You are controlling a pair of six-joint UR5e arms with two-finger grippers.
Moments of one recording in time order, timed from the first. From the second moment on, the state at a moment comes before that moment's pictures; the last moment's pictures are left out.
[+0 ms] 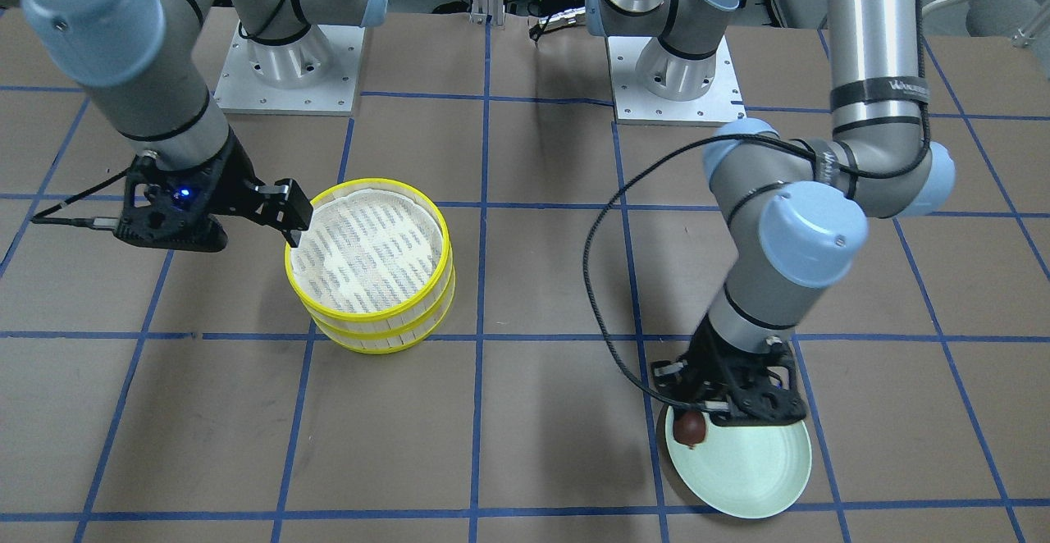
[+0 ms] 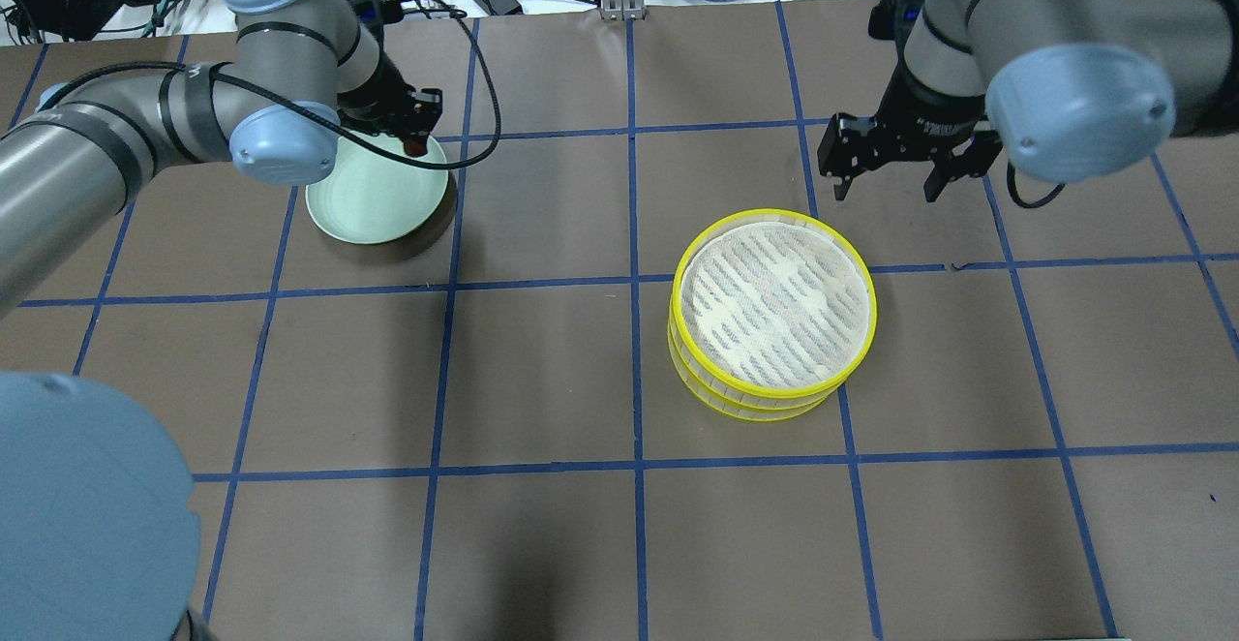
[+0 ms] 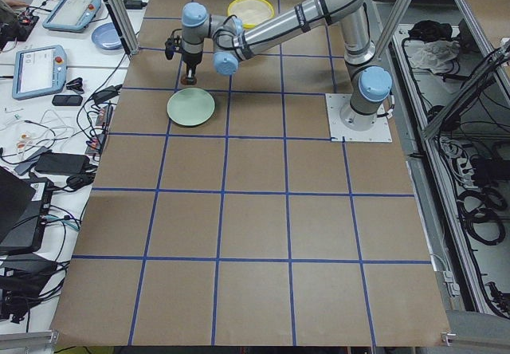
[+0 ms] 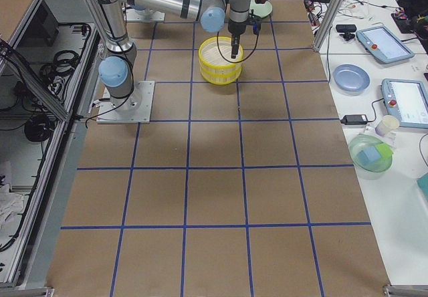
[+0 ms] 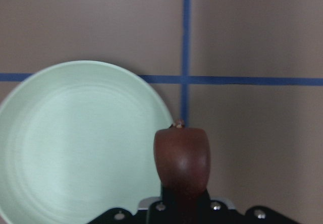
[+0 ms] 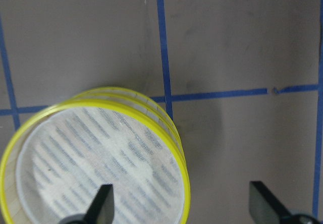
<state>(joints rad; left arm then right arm) -1.58 -1.99 -1.60 -0.88 1.48 -0.07 1.54 -1.48 1.64 -1.74 -1.55 0.05</state>
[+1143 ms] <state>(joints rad) -2.04 -1.91 -1.69 -0.90 1.30 -0.63 1.56 -1.56 1.39 -1.47 -1.55 0.05</state>
